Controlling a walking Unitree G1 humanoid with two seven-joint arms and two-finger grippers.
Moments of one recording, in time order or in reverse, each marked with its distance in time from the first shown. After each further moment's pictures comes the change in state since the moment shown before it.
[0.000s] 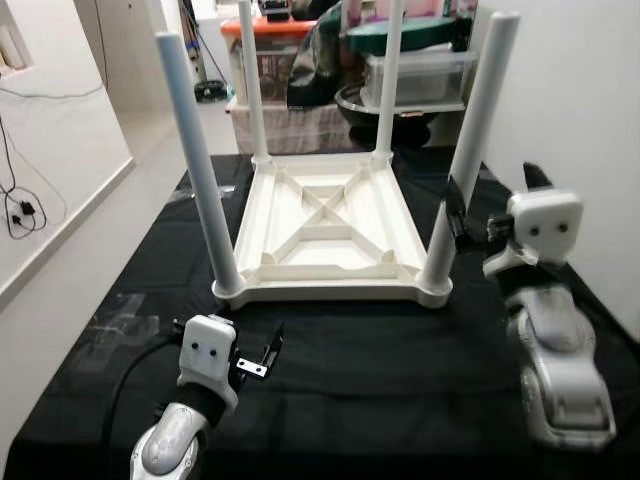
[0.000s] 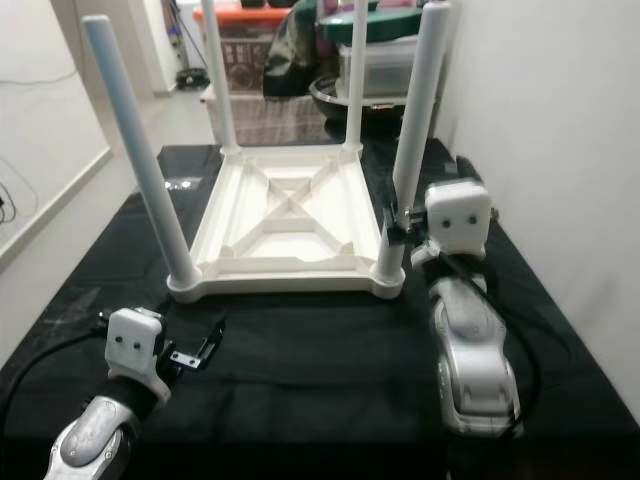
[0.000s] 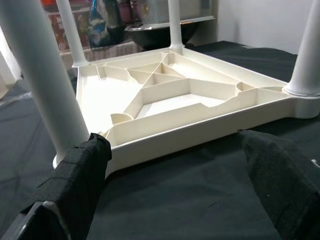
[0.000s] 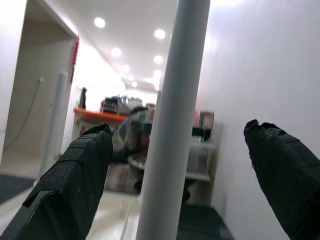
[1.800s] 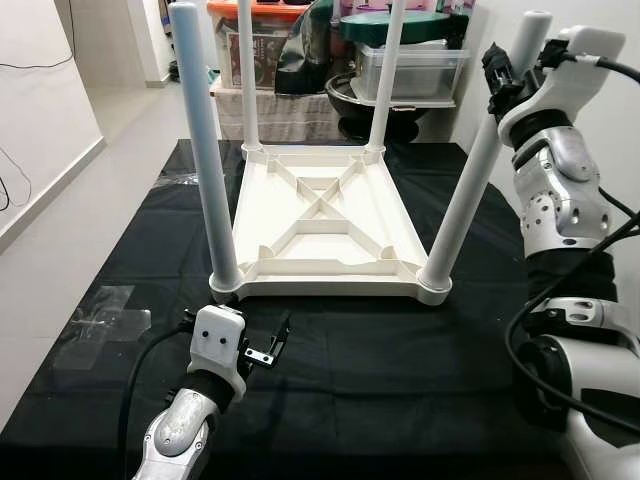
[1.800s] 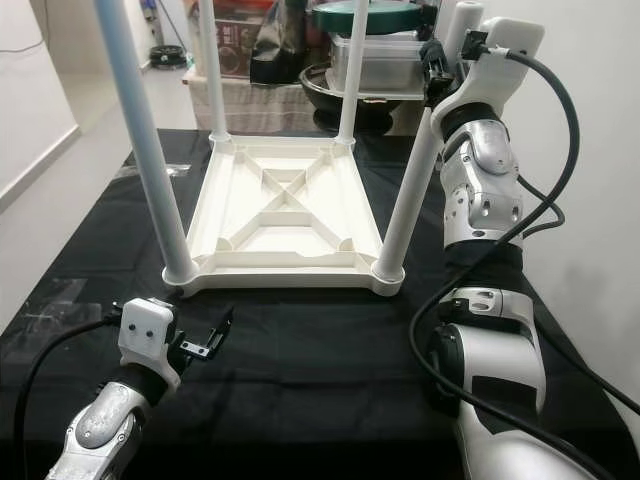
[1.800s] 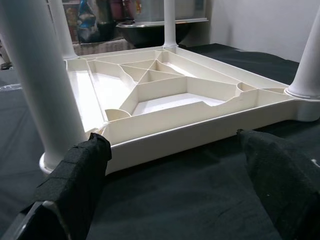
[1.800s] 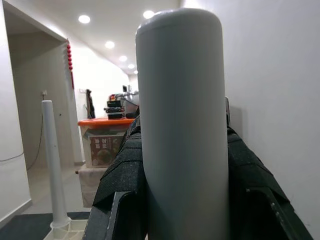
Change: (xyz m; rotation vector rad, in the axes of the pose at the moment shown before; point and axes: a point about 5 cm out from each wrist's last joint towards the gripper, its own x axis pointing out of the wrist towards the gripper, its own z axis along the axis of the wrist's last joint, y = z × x) left arm 0.016 -0.009 0.000 -0.014 -0.024 -0.023; right arm 0.116 -0.033 0.012 0.290 0.080 -0.046
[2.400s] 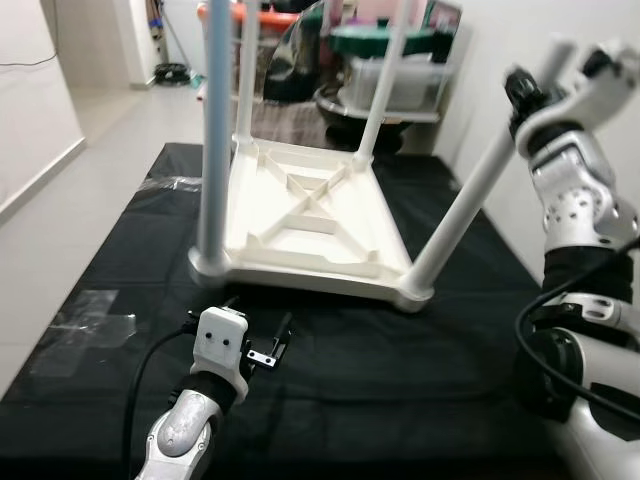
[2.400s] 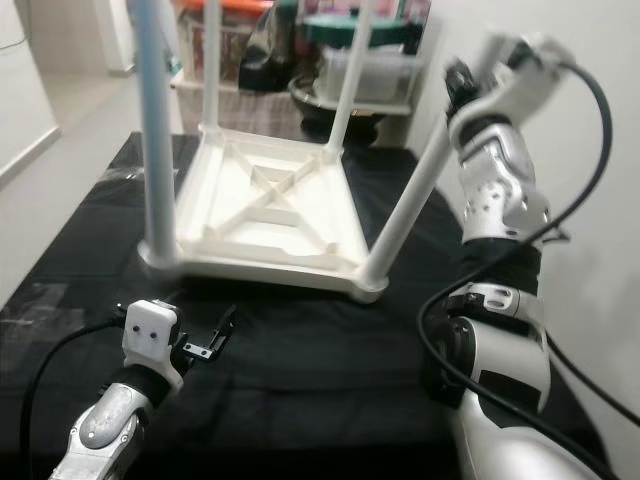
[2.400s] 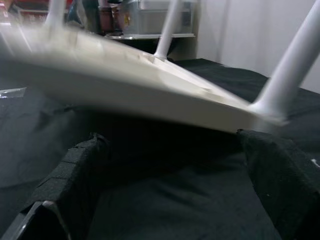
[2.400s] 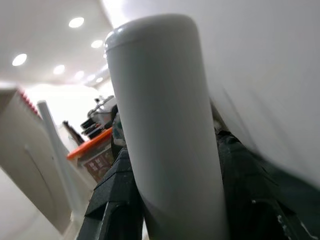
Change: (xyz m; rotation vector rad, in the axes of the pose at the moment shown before) left arm 0.001 -0.001 -0.003 -0.003 0.010 -0.003; right arm -0.022 -0.032 -0.053 0.629 0.254 -0.336
